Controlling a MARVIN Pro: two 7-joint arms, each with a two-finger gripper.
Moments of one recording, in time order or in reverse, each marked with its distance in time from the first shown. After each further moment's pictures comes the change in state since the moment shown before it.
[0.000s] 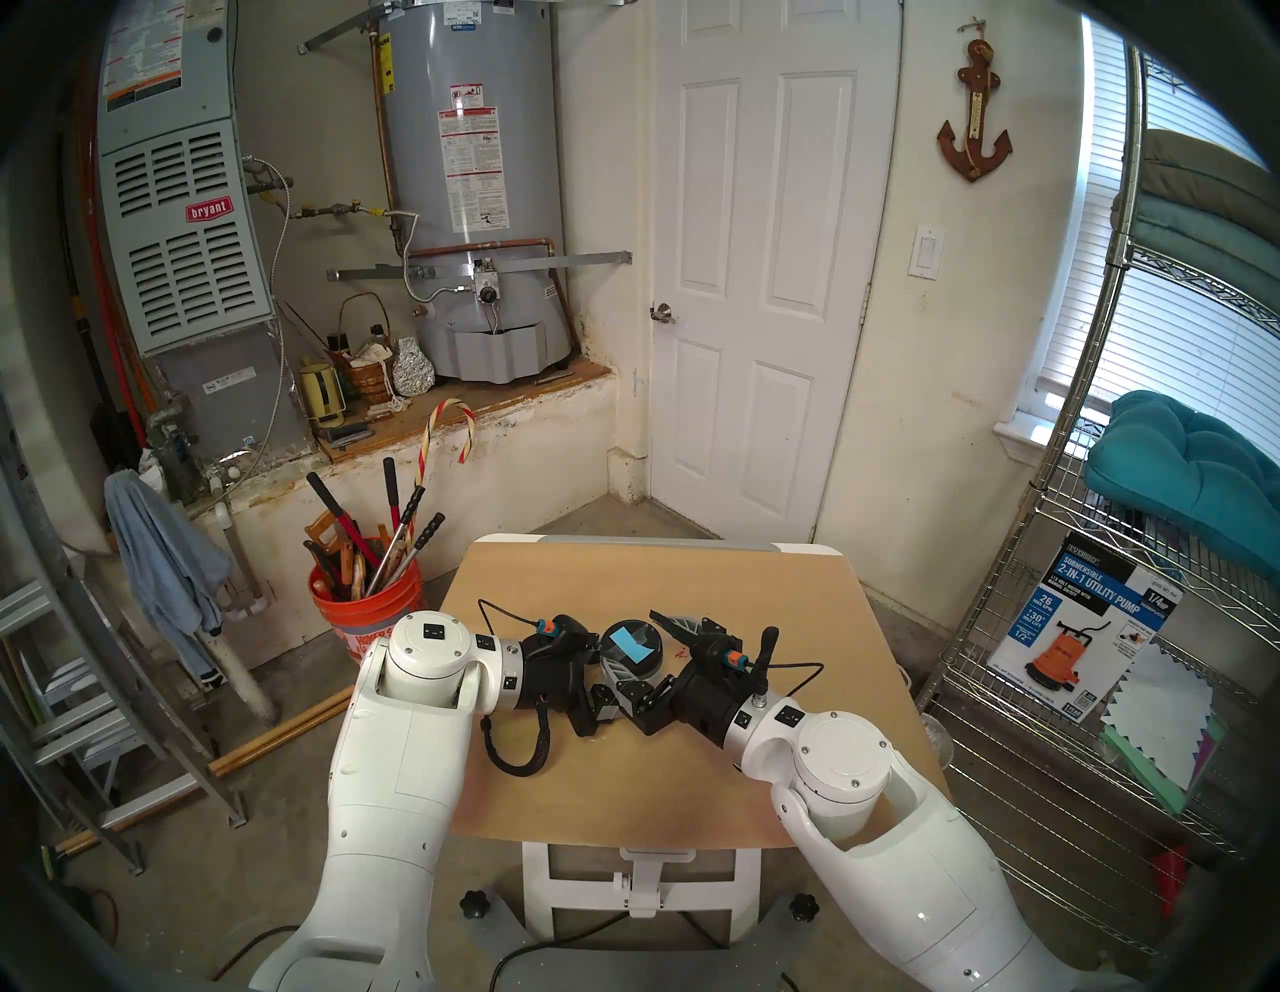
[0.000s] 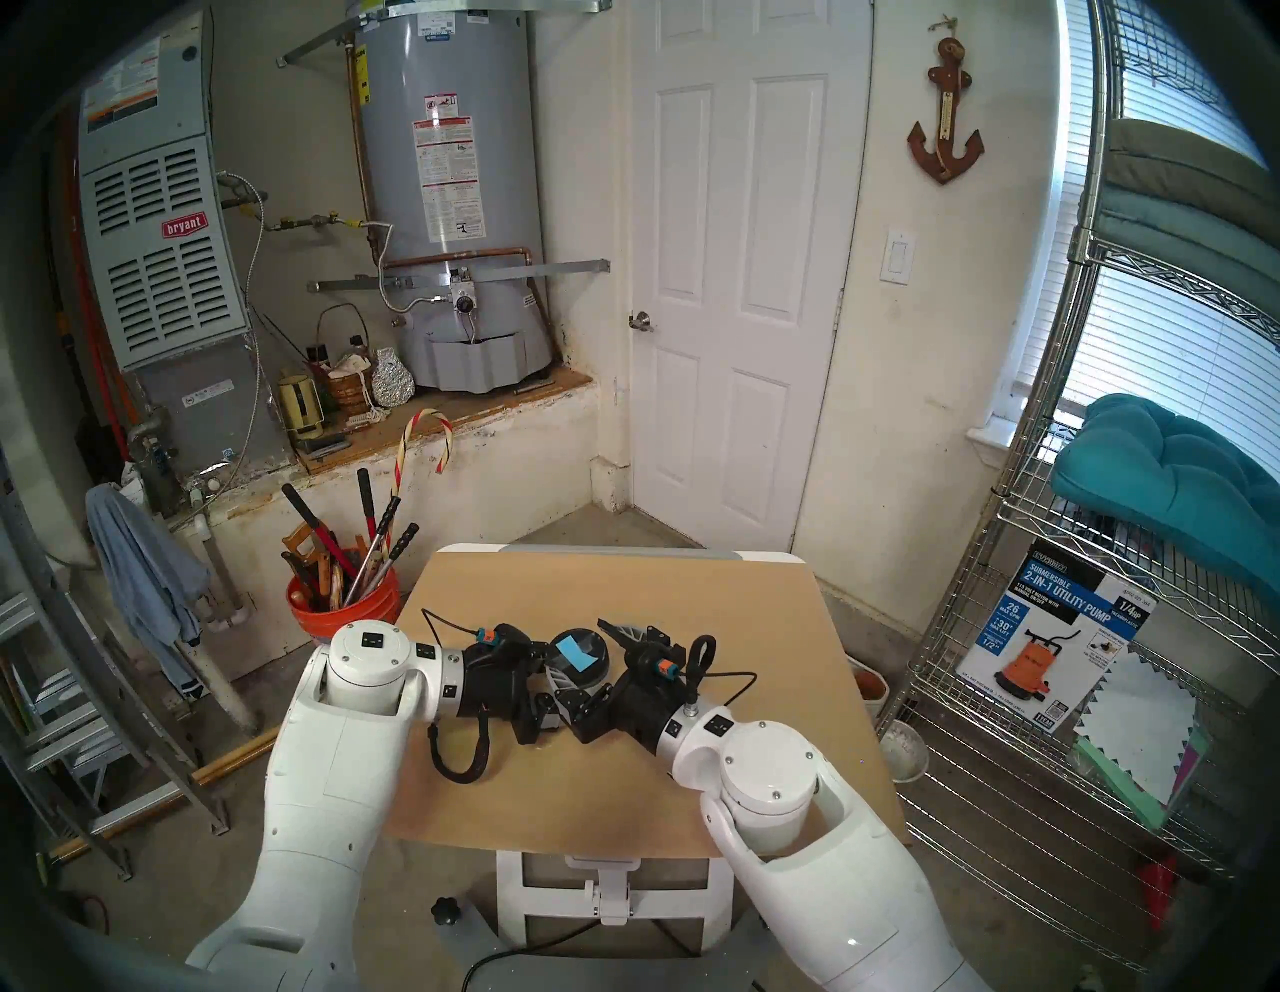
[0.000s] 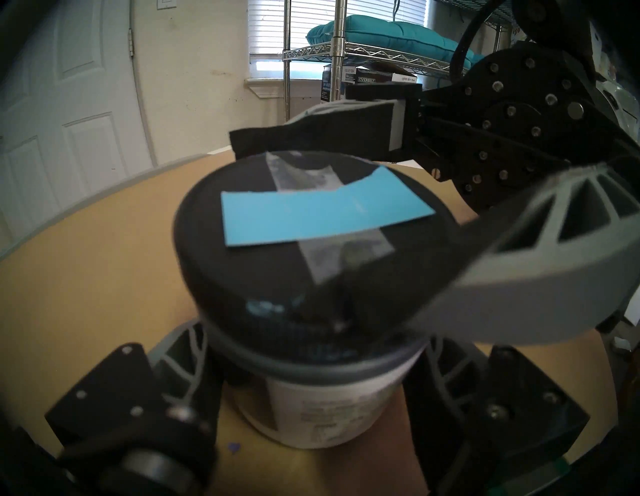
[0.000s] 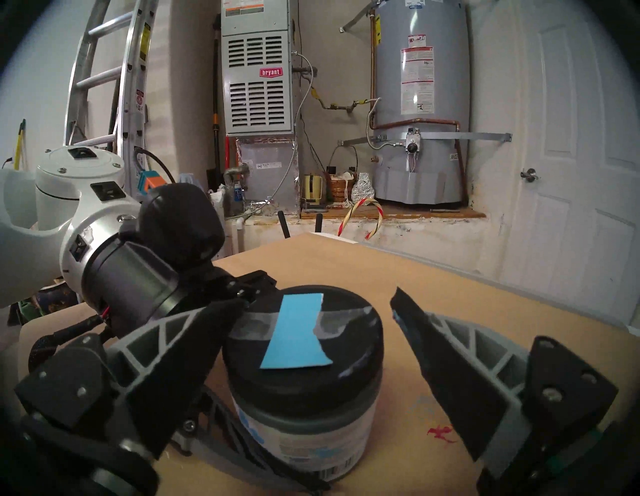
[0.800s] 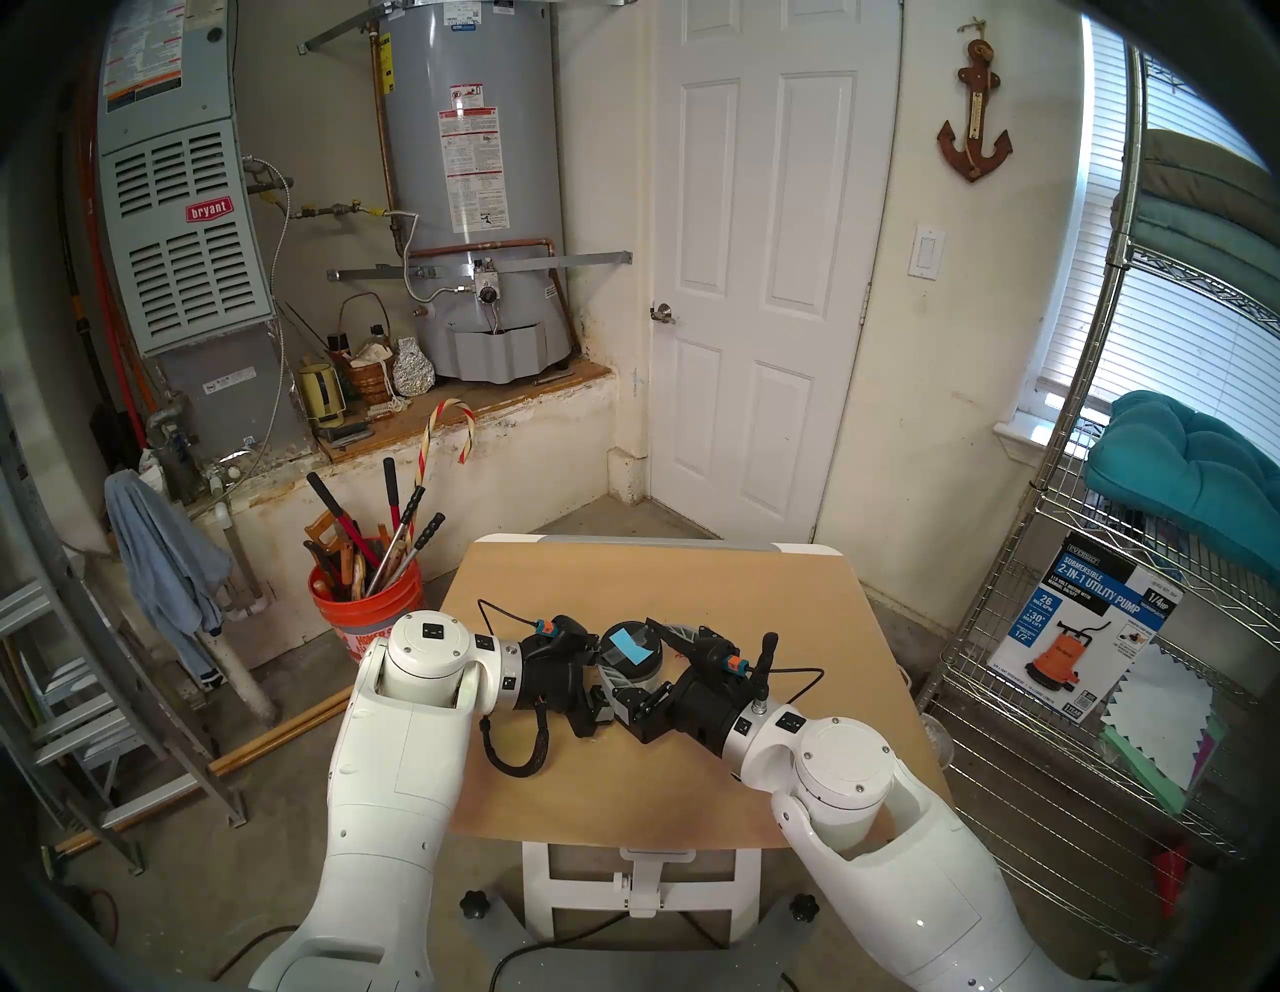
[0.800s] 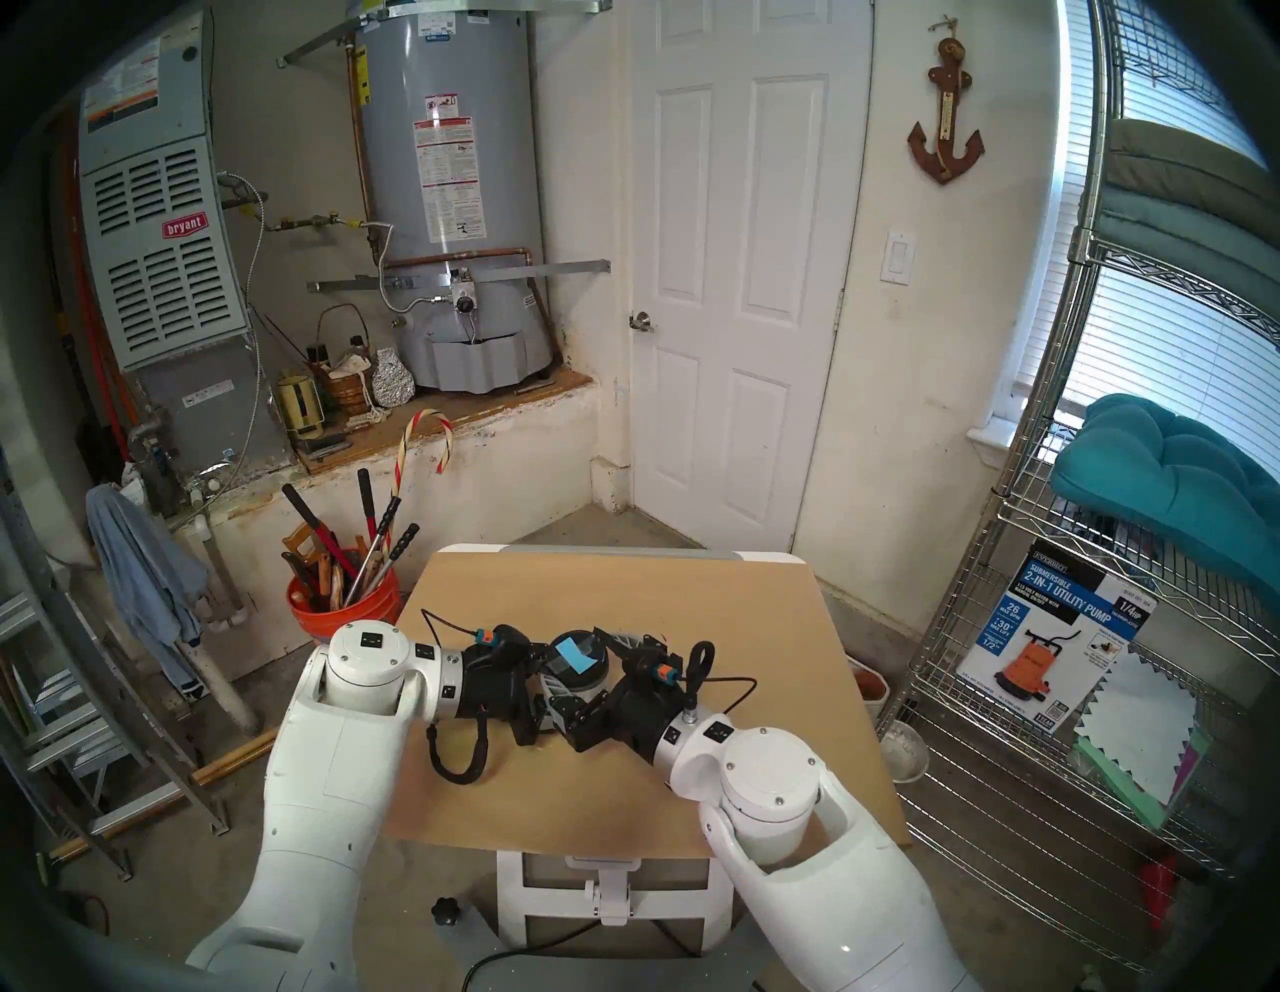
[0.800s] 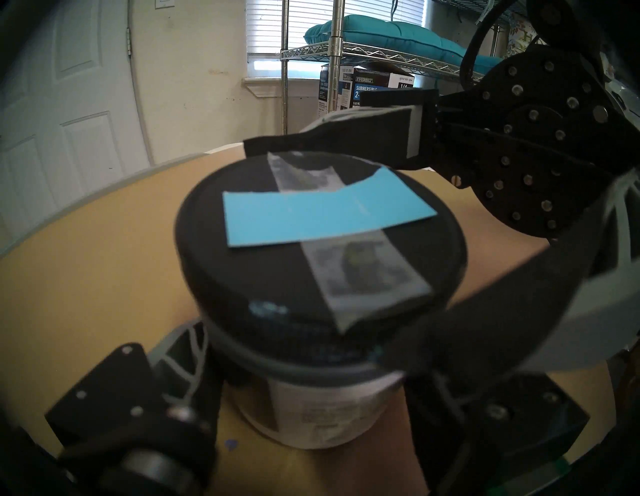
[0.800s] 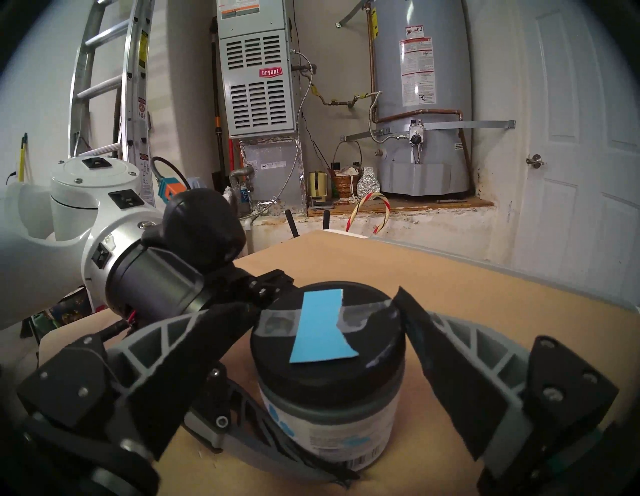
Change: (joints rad) left arm -0.003 0.000 -0.001 0.001 0.003 0.001 -0.009; right arm -0.021 -0.004 0.001 -0.018 0.028 0.019 0.012
